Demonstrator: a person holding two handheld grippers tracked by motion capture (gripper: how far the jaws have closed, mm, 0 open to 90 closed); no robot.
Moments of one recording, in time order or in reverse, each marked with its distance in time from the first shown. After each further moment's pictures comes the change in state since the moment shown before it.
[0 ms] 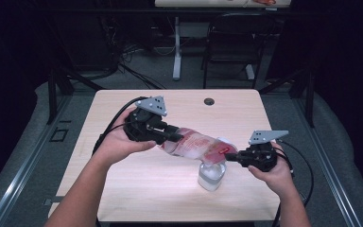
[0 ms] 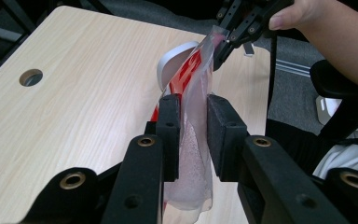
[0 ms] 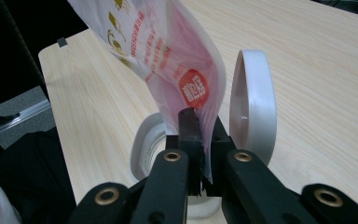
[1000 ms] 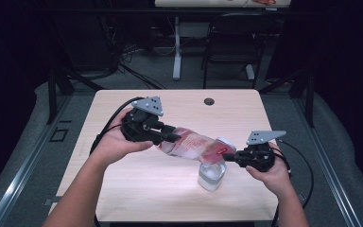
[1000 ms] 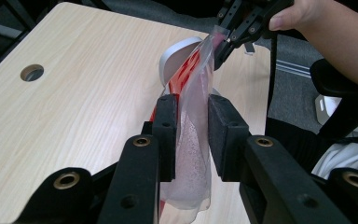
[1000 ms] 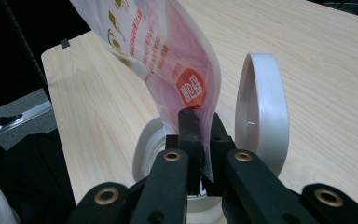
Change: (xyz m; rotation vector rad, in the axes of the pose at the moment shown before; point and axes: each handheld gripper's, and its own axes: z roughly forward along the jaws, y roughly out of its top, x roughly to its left) left arm 0.003 -0.006 -0.005 0.003 -0.001 -0.013; right arm 0.001 0.000 0.006 -0.010 0.010 -0.004
